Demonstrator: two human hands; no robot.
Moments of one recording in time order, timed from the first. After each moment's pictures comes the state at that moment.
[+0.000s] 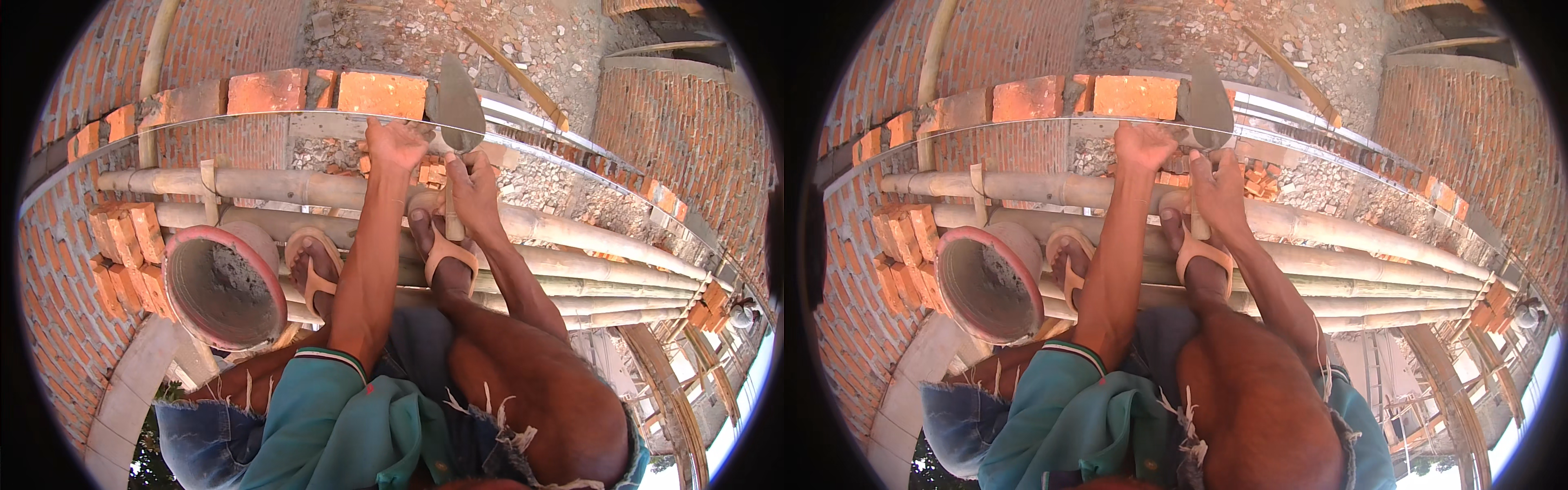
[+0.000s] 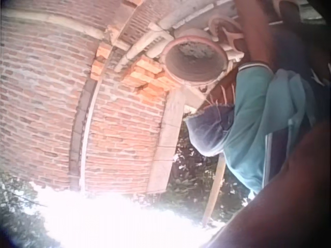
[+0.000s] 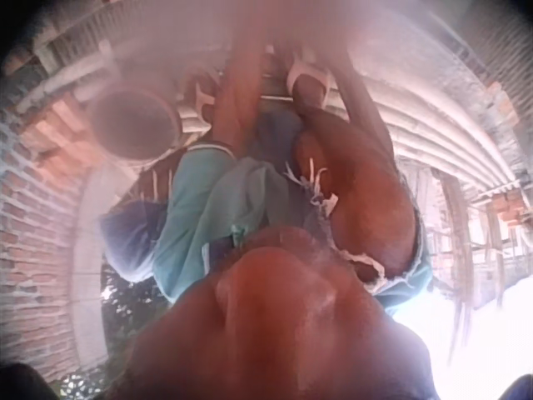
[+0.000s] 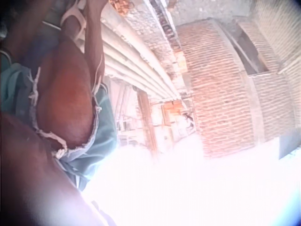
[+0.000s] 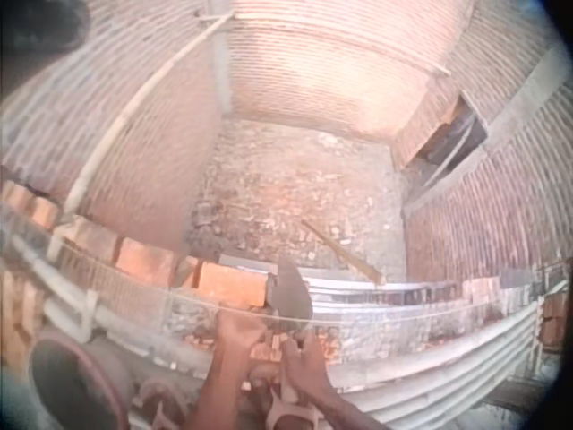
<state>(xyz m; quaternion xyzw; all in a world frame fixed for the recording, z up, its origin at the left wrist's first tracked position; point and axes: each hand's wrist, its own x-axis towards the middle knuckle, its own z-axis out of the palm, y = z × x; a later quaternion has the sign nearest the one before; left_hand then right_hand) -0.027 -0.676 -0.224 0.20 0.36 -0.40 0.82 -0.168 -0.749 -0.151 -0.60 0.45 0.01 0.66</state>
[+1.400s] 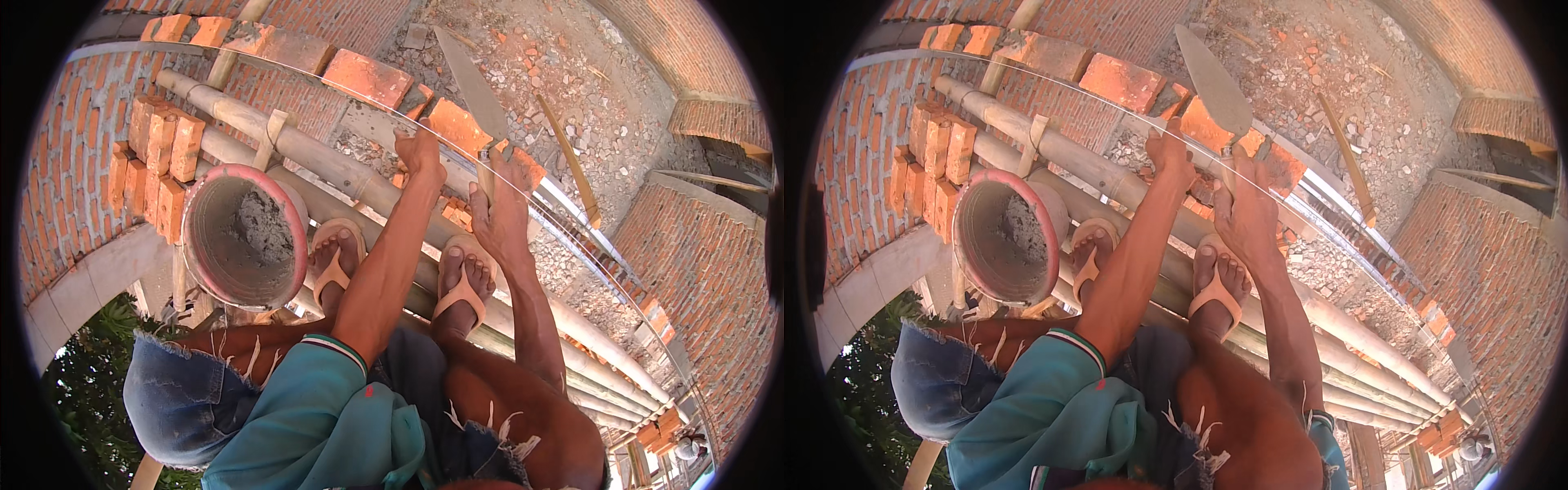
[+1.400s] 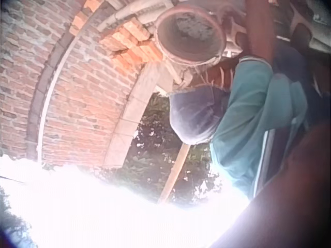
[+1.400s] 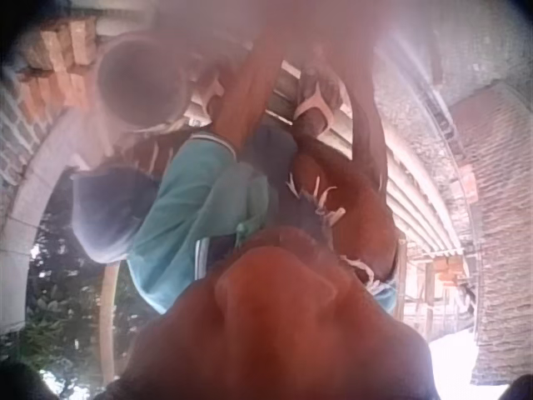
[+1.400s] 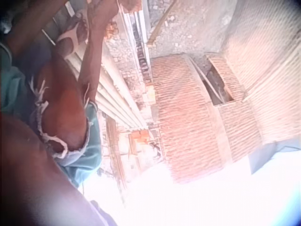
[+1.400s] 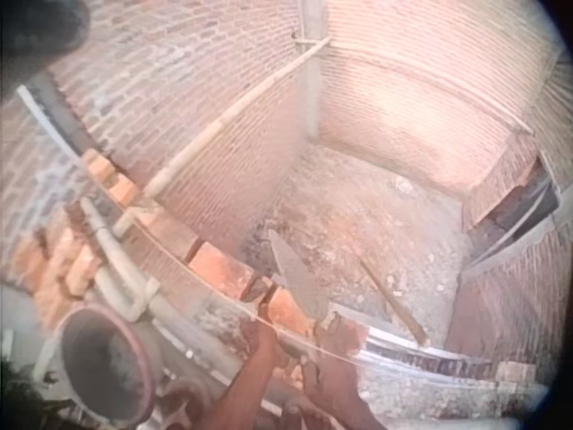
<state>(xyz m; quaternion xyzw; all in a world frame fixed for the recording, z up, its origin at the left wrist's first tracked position) 0.025 -0.644 -0.227 0.51 0.45 -0.06 0.73 -0.092 -0.761 -0.134 -0.89 0.08 -0.04 0.45</state>
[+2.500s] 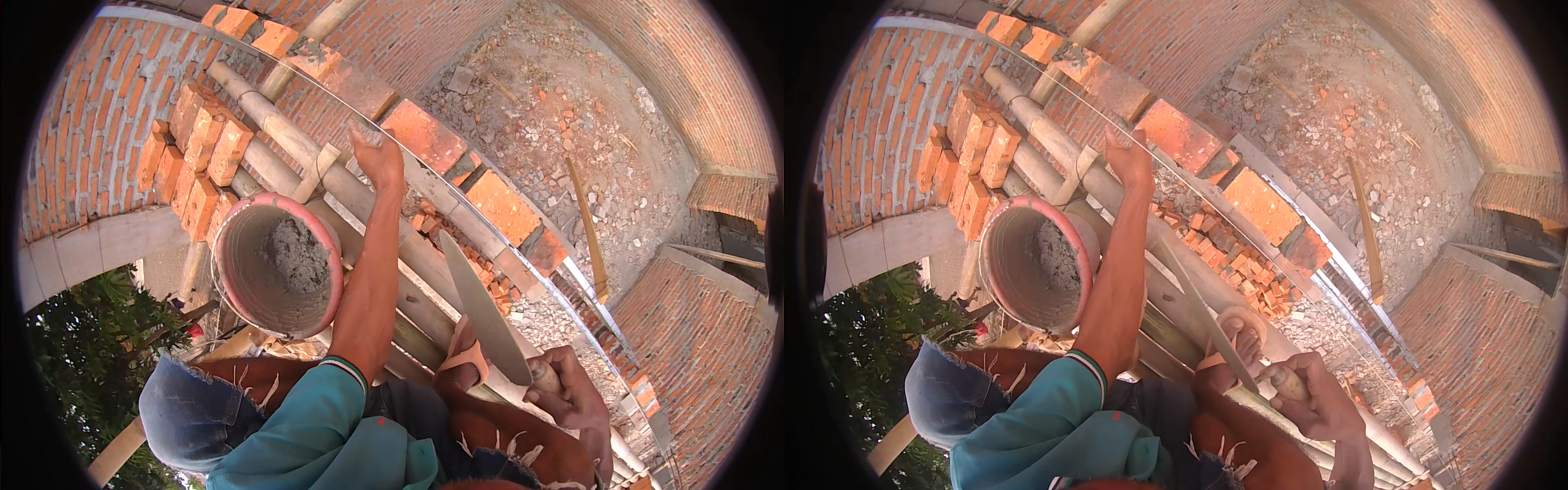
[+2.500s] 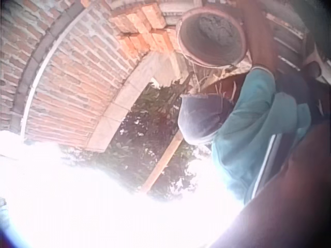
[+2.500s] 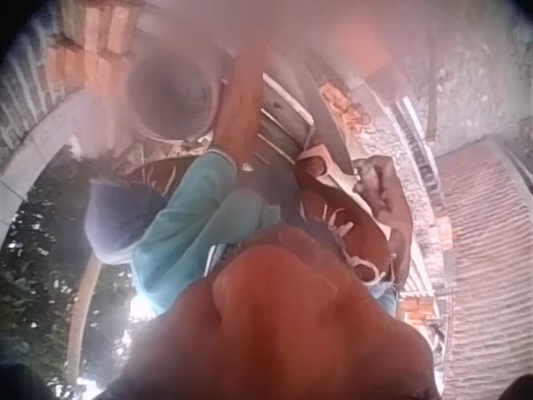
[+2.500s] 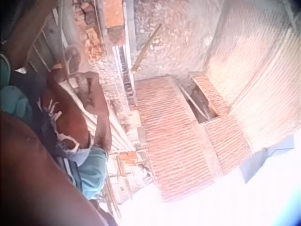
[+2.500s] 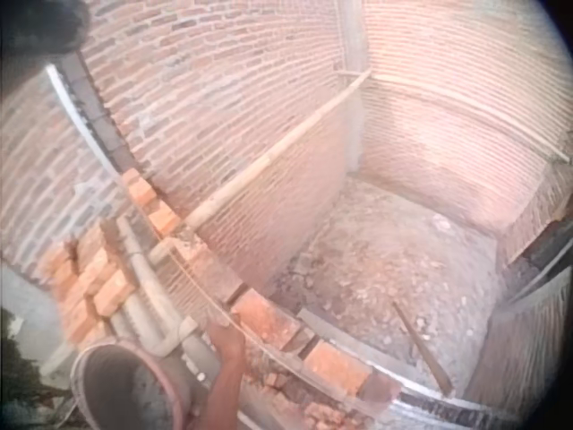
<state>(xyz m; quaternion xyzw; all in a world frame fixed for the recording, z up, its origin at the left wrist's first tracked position) 0.124 -0.511 -0.212 0.75 0.24 0.18 0.59 -0.164 -0.851 0.012 -0.65 0.11 0.37 0.66</state>
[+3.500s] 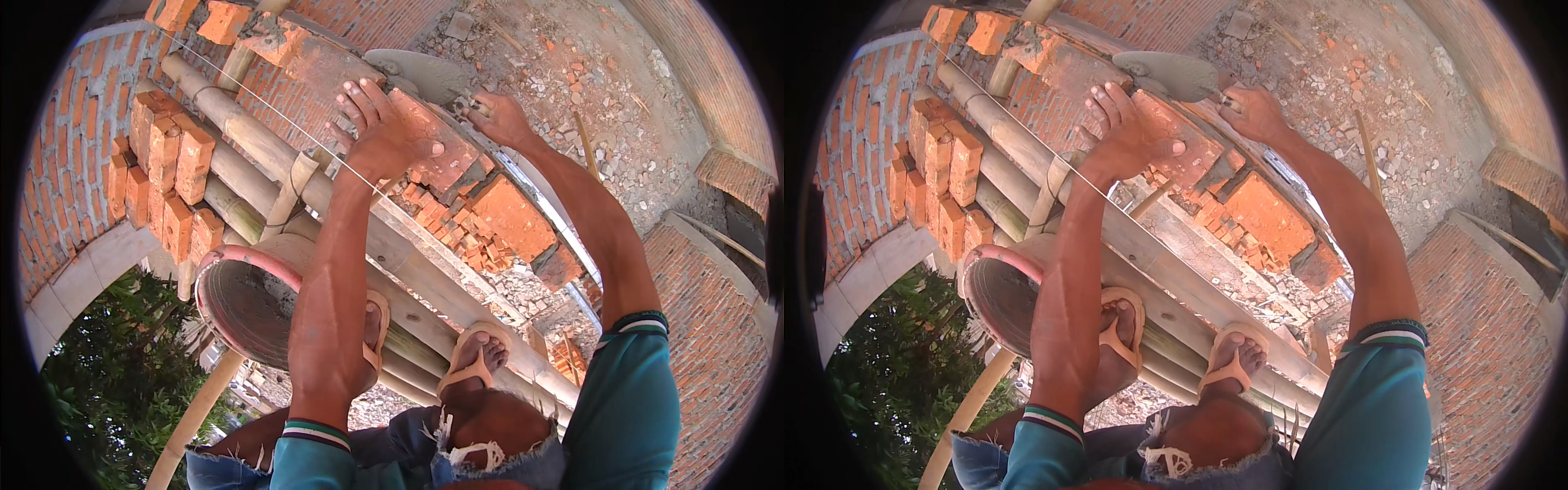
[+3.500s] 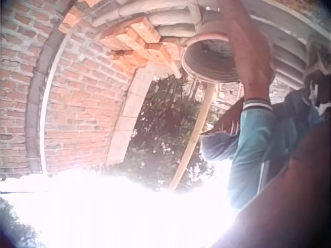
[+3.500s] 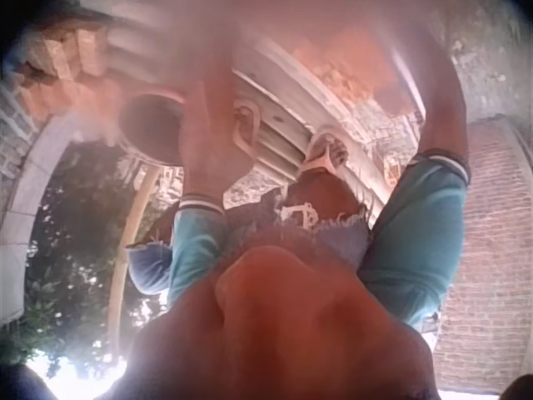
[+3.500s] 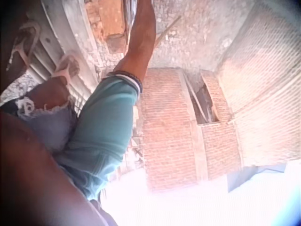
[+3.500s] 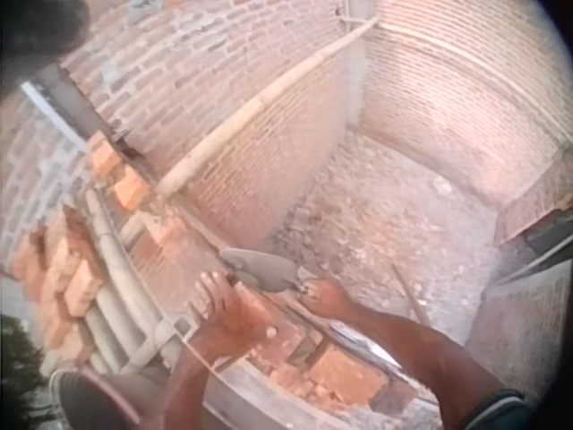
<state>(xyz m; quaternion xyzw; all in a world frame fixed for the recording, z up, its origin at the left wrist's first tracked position) 0.179 -0.518 -0.165 0.93 0.08 -0.32 0.12 0.212 -0.745 -0.331 -0.86 -0.15 0.17 0.46</state>
